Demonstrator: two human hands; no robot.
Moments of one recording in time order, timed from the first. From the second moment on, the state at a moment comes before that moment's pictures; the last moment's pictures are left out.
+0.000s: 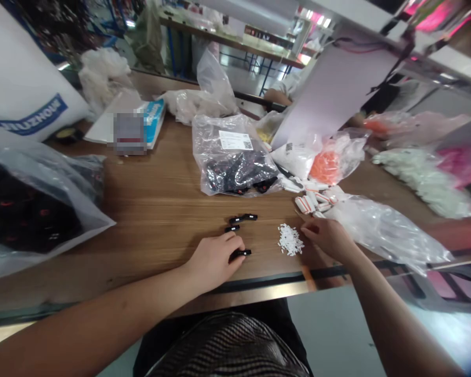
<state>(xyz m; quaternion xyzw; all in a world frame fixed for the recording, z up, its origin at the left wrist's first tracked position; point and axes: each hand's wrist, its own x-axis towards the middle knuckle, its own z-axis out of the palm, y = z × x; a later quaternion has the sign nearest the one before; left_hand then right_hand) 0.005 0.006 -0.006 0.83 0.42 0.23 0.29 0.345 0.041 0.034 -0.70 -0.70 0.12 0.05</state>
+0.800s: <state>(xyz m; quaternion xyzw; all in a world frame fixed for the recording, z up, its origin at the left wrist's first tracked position) 0.004 0.007 -0.011 0.81 0.44 0.23 0.32 0.200 -0.005 0.029 -0.44 -0.86 0.17 0.18</state>
